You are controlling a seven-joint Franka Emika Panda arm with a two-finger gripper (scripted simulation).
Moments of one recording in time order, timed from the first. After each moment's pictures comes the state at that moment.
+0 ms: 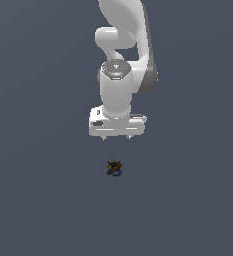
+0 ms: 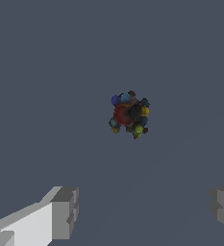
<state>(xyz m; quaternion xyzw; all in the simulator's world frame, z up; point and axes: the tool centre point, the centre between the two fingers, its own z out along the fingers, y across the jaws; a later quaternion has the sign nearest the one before) 0.008 0.003 0.170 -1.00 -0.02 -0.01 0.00</state>
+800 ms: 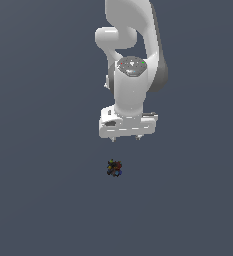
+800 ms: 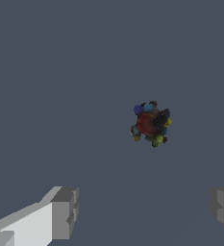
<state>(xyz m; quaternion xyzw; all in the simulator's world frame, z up) 0.016 0.040 0.178 -1.00 -0.05 -0.02 0.00</state>
